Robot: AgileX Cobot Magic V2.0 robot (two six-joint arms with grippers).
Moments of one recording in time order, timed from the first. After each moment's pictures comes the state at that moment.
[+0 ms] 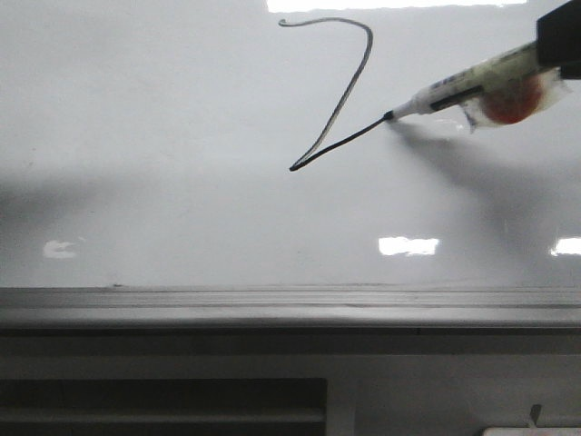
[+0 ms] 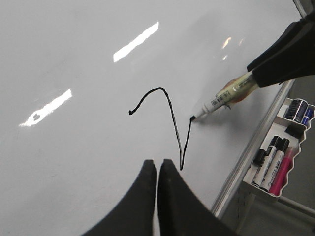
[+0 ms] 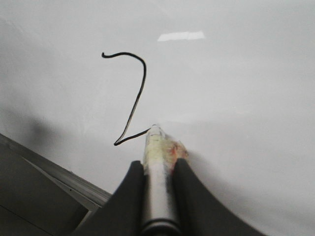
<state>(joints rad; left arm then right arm) -0.88 0.81 -0.75 0.04 0.35 0.16 0.35 0.69 -0.44 1.15 0.31 -0.90</state>
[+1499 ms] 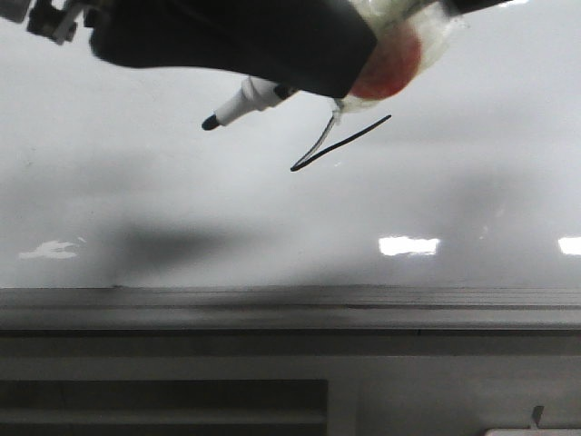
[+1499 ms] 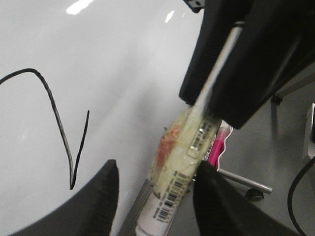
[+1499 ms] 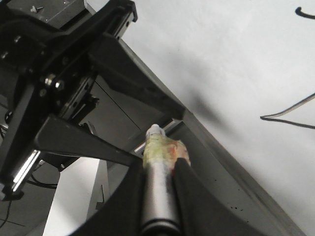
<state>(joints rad) -1.07 1.12 -0.75 -0.08 0.18 0.16 0.33 0.93 -0.73 1.12 0.91 -0.99</state>
